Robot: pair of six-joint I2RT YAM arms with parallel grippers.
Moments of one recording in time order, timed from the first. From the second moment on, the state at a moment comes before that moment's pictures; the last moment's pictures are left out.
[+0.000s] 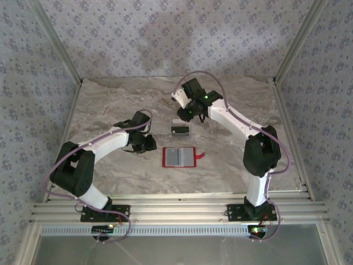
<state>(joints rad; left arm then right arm) -0.50 1.57 0.96 -0.62 0.20 -0.66 0.60 1.85 1.64 -0.74 -0.06 -0.18</state>
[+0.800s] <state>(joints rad) -0.43 1.47 0.89 -0.53 0.19 -0.71 0.83 1.81 1.34 -0.60 -0.21 0.57</state>
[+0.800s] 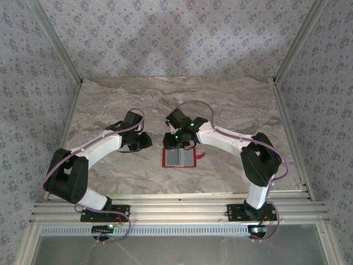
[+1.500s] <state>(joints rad) -0.43 1.45 0.86 -0.53 0.19 -0.73 0.86 1.97 1.35 -0.57 -0.23 0.63</state>
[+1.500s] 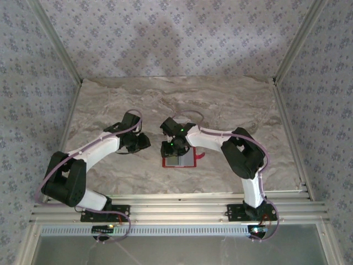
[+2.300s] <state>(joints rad) -0.50 1.52 0.89 -0.51 0.23 -0.74 0.87 1.97 1.38 -0.76 -0.03 0.61</state>
